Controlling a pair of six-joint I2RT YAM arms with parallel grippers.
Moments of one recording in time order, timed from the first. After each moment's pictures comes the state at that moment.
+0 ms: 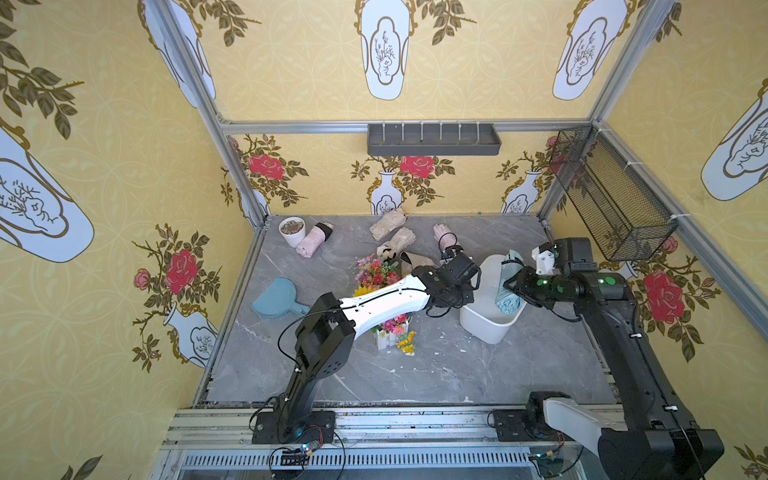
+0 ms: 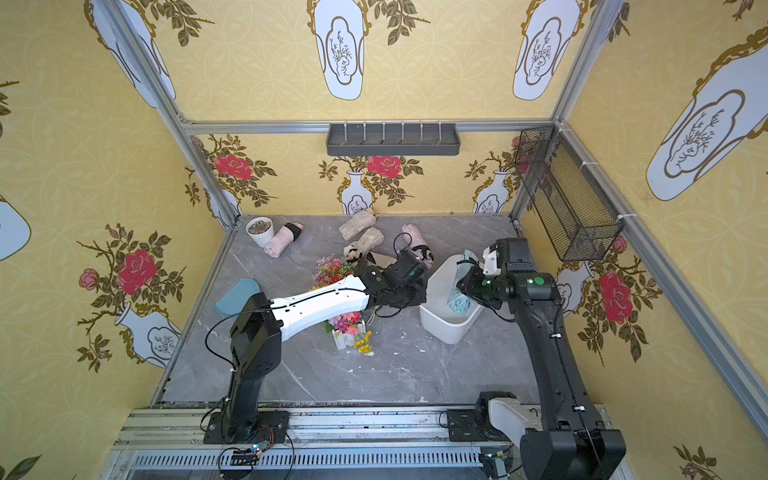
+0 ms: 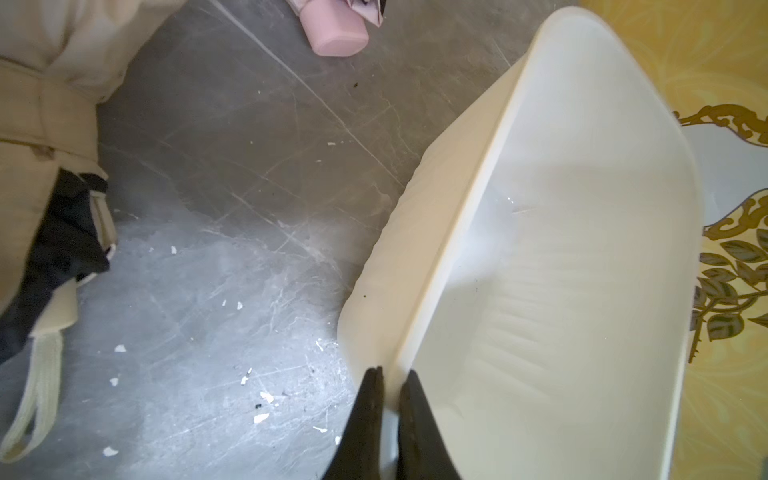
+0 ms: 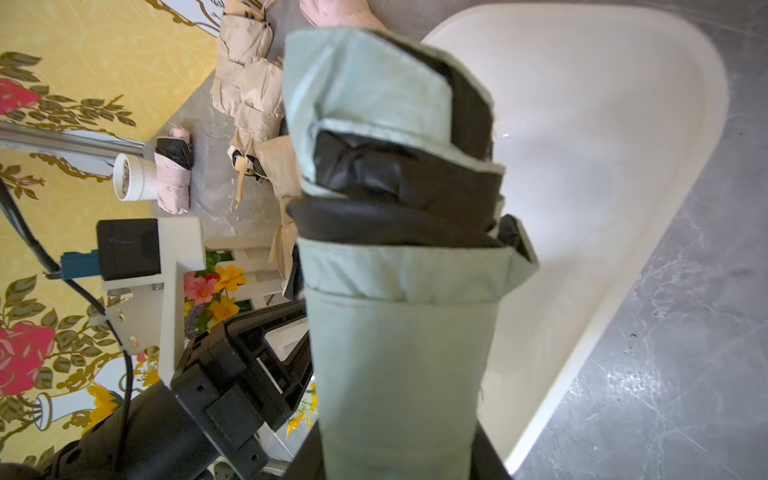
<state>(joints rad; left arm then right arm) -1.02 2.04 1.75 -0.64 -0.07 -0.97 -0.02 1.10 1.17 -1.06 -0.36 0.49</state>
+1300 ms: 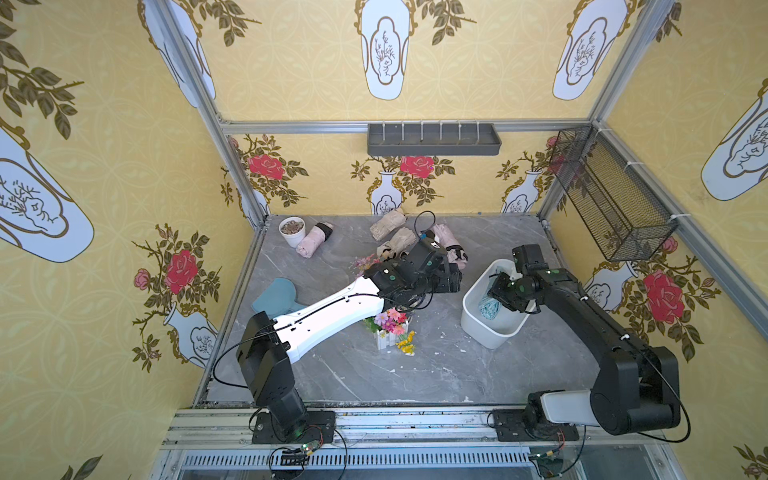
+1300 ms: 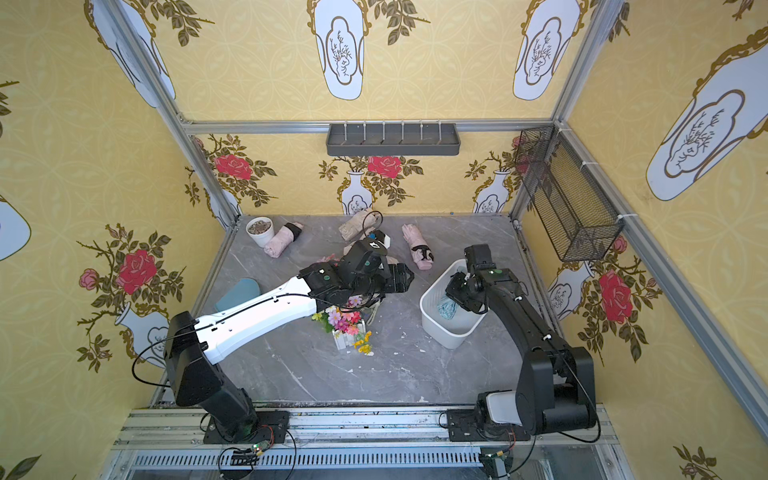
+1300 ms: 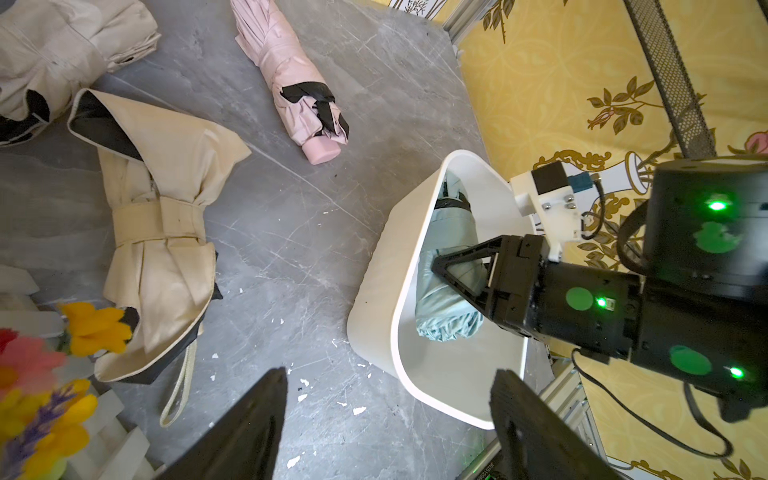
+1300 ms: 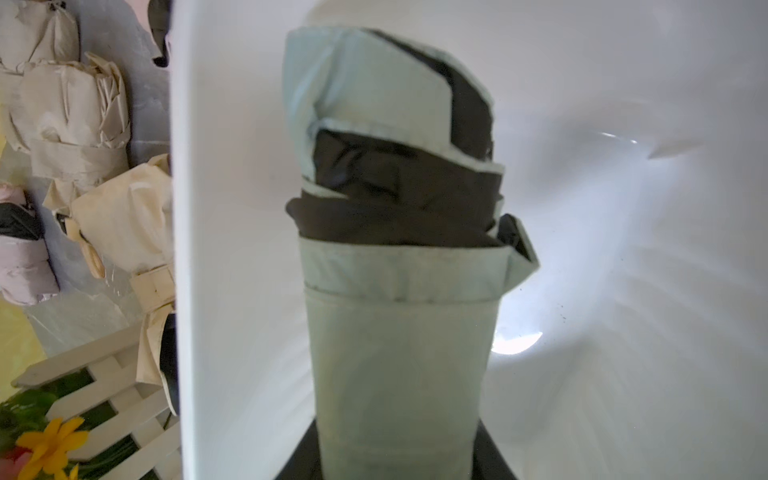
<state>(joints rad) -0.95 1.66 1.52 -0.54 -0.06 -0.78 0.07 1.37 0.97 -0.73 -0.18 0.72</state>
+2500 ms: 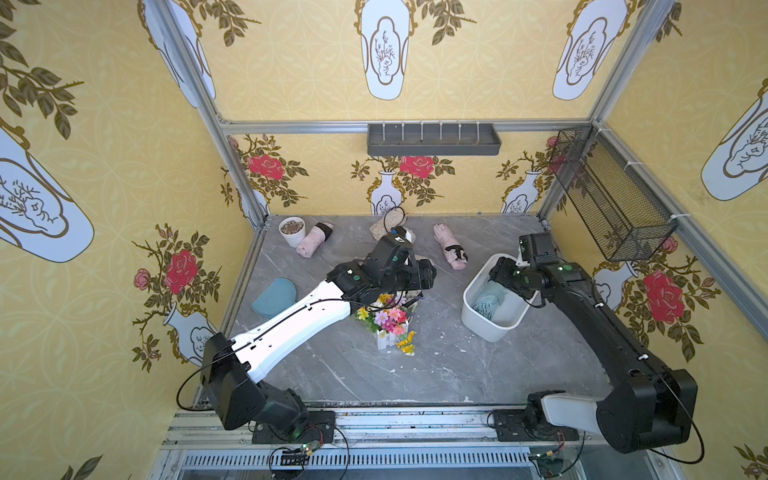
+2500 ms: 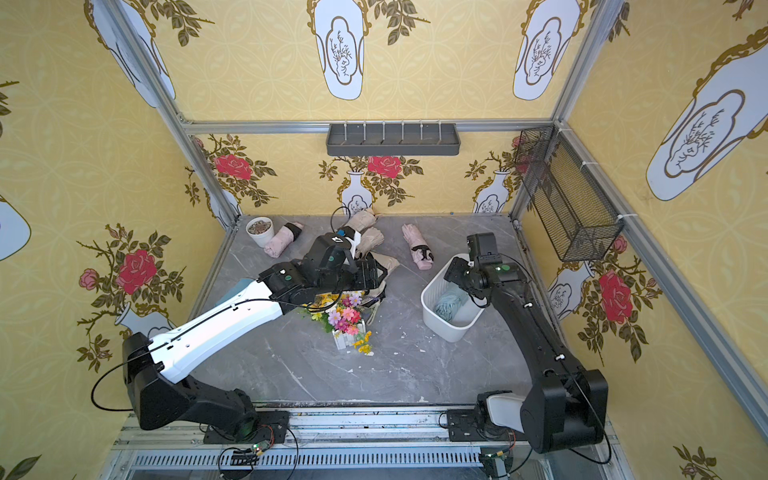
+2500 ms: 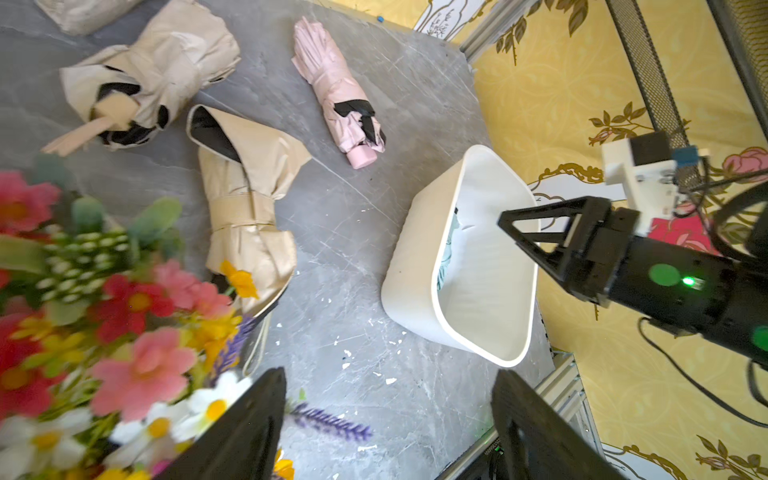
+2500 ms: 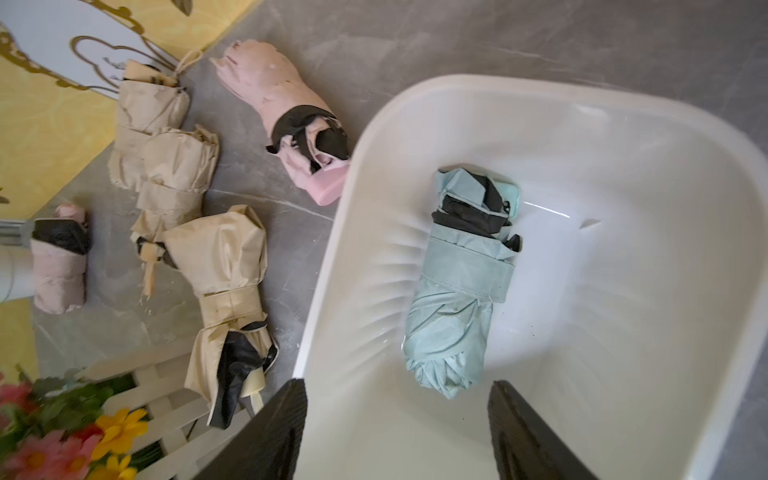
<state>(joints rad) -0.82 1.44 1.36 -0.60 0.01 -0.74 0.11 1.27 1.12 -0.79 -0.08 0.59</state>
